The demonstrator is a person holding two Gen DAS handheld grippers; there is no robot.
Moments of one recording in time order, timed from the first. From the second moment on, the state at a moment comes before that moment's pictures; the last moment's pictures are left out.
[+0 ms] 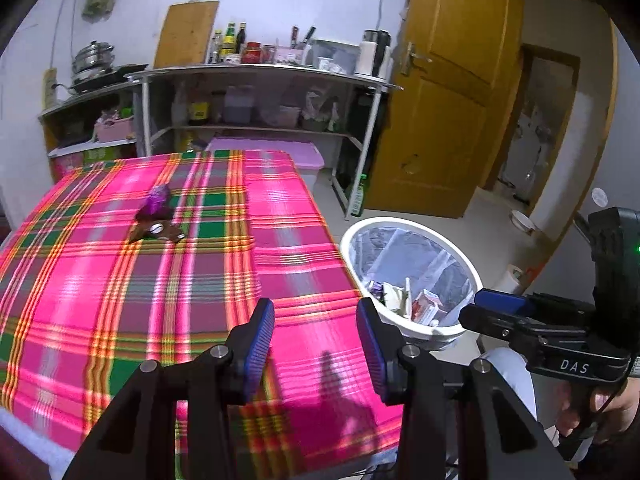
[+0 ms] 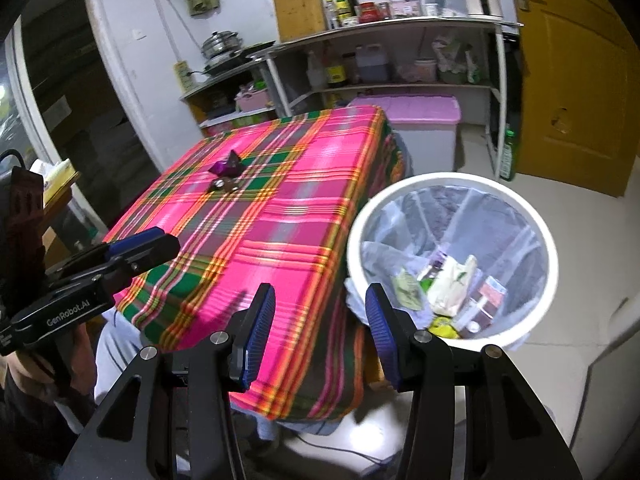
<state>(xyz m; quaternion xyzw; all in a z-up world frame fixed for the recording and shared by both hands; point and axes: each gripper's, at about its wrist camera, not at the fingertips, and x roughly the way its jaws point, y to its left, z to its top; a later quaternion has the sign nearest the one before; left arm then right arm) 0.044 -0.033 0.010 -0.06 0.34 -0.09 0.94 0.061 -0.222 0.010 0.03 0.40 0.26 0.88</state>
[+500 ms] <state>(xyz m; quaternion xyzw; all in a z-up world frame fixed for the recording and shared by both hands) 0.052 0.036 0.003 -0.09 0.33 -0.02 0.94 0.090 -0.156 0.025 -0.02 0.37 0.32 0.87</state>
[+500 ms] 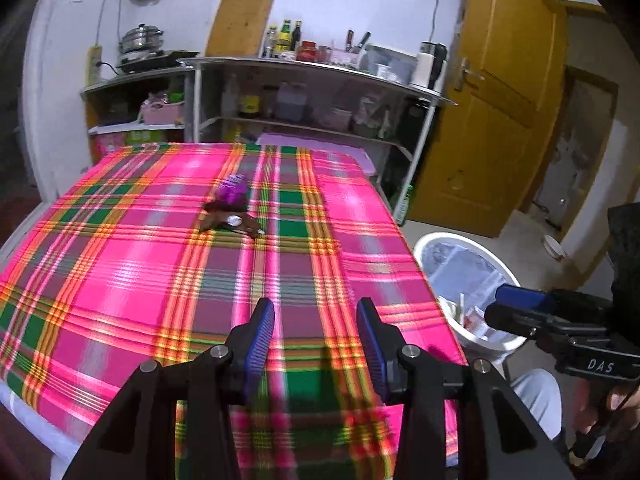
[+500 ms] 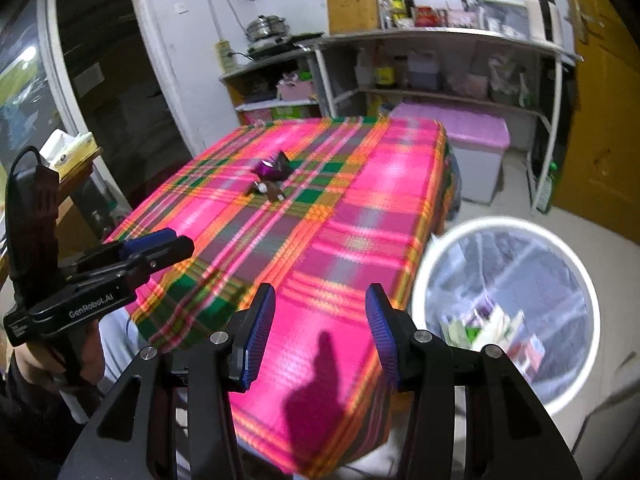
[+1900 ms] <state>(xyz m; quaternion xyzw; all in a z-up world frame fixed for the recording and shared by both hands) 0.115 0.167 -0.019 -0.14 0.33 0.06 0.93 0.244 0.041 -0.037 -0.15 0.44 0.42 0.78</state>
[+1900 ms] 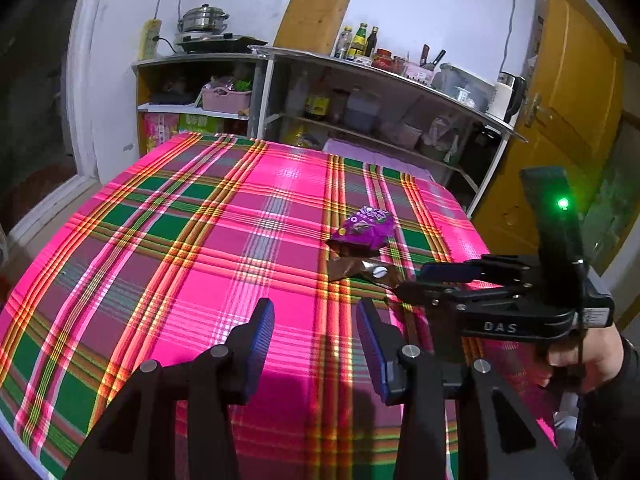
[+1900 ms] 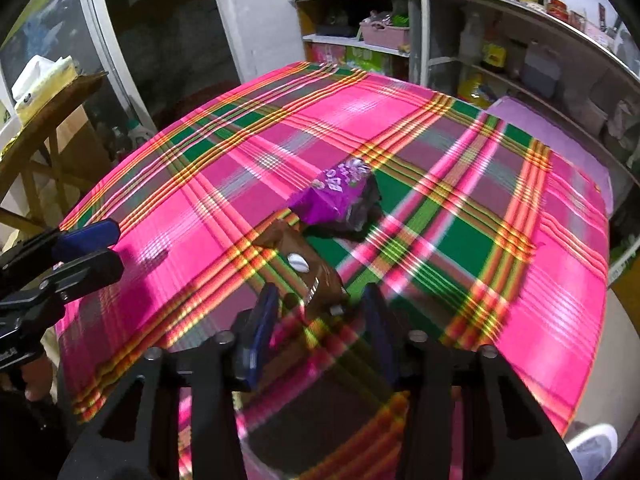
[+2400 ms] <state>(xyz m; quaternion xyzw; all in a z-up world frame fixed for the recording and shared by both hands) 0.140 0.168 -0.014 -0.13 0.34 0.04 0.93 0.222 -0.008 -0.034 -0.11 0.45 0.40 0.79</state>
